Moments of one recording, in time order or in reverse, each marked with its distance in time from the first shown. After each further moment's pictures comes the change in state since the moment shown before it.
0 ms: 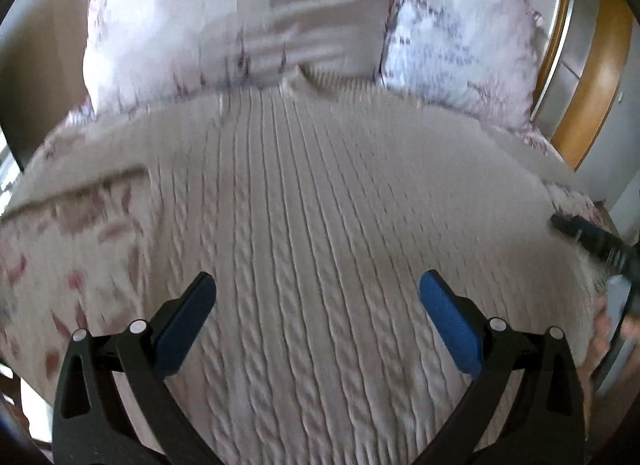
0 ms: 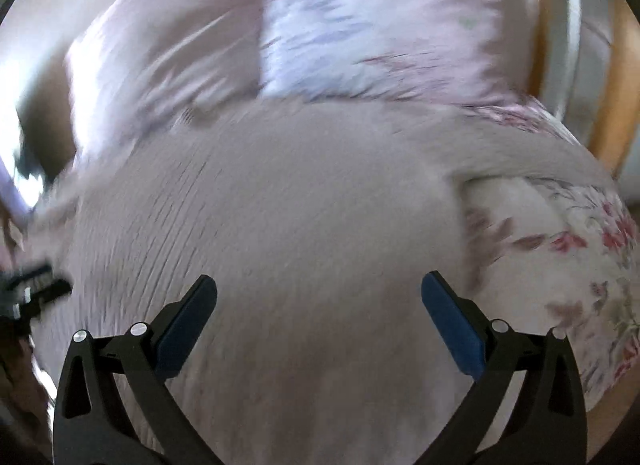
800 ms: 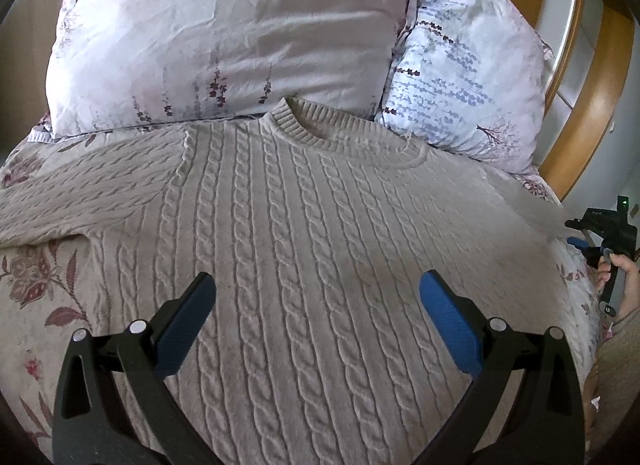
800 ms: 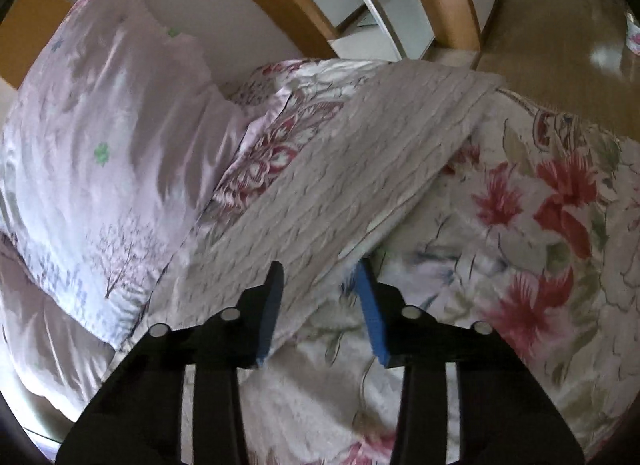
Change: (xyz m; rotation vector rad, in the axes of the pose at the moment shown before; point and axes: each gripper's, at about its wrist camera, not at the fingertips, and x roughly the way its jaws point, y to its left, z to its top) left arm 0.059 0.008 0.054 -0.058 -0.048 -0.109; right arm 0.047 -0.222 0.074 0.756 -0.047 -0.154
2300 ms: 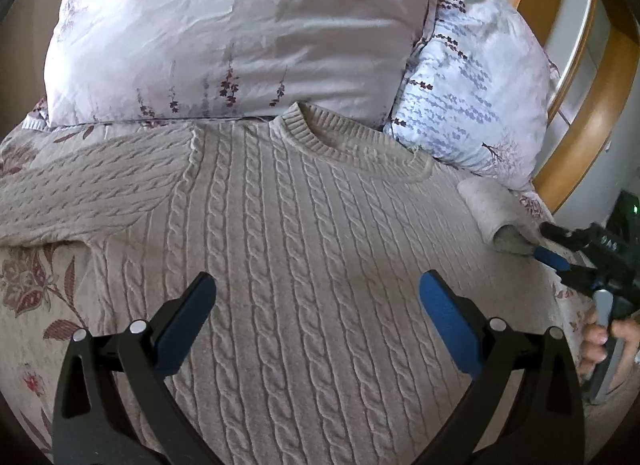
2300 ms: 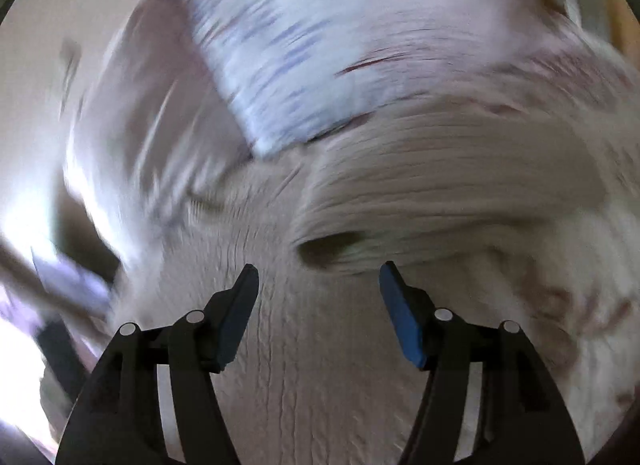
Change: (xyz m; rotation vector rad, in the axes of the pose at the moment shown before) left arm 0.003 0.022 0.011 -0.063 0.020 -0.048; right arm -0.021 0.134 -0.142 -0.362 0.240 0.351
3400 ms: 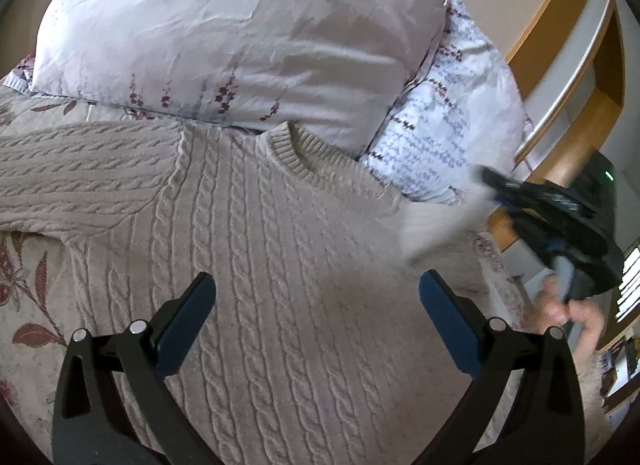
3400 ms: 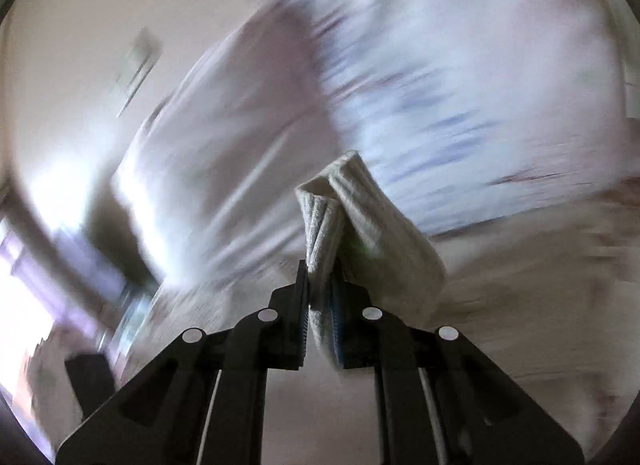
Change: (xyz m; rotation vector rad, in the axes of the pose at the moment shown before) left arm -0.007 0.027 0.011 -0.141 -0.050 -0.215; right arm 0.067 0.171 -0.004 -0.399 0.055 0.220
